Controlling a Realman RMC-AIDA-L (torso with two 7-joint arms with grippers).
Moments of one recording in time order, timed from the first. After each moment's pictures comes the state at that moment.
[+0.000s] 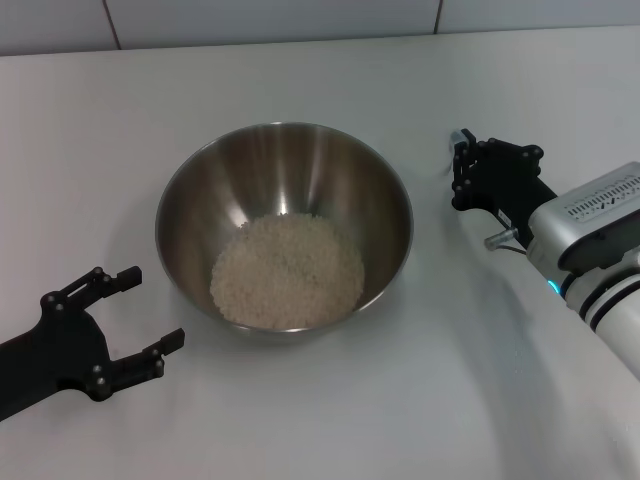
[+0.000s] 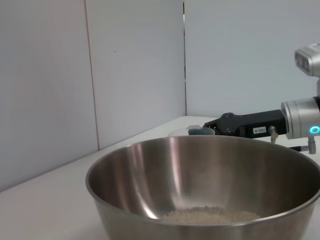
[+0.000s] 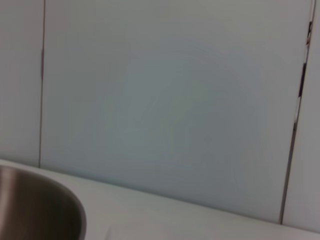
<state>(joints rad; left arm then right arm) -0.19 -2.03 0.95 0.46 1.57 1.52 -0.72 0.49 2.09 0.46 0.32 -2.04 -0.94 -0.07</state>
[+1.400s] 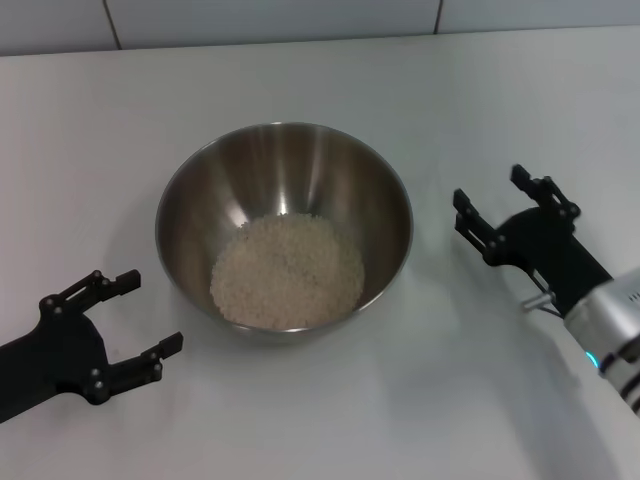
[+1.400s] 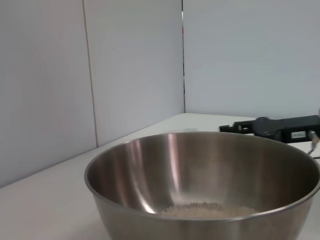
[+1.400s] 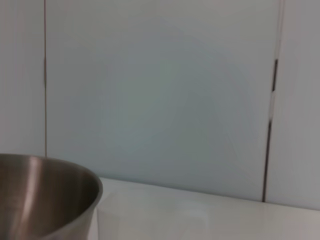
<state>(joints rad) -0.19 -2.03 0.94 0.46 1.58 1.52 -0.72 0.30 2.08 0.40 0.36 -2.08 -1.11 -0.05</state>
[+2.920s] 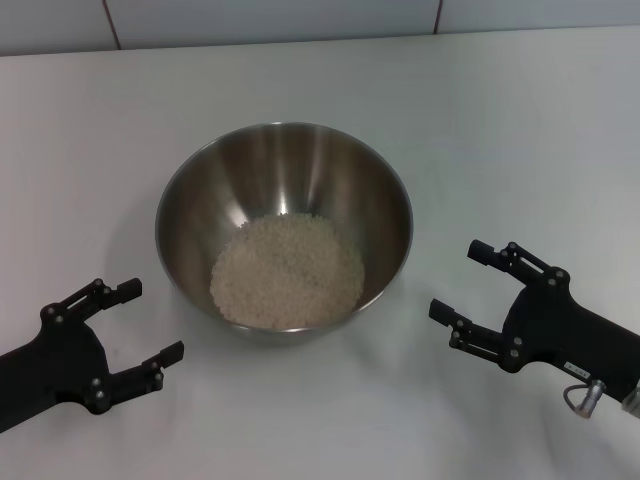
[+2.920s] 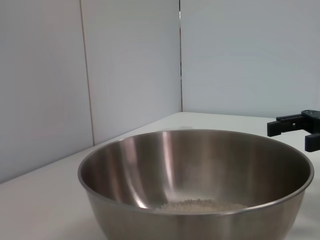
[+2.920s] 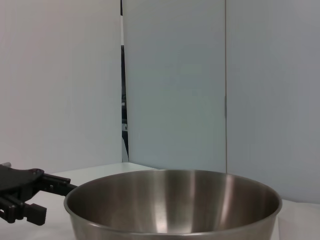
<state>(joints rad) -0.18 -2.03 0.95 0.46 1.58 1.52 -0.71 0.33 2.08 0.35 -0.09 -2.62 -1.60 0.40</state>
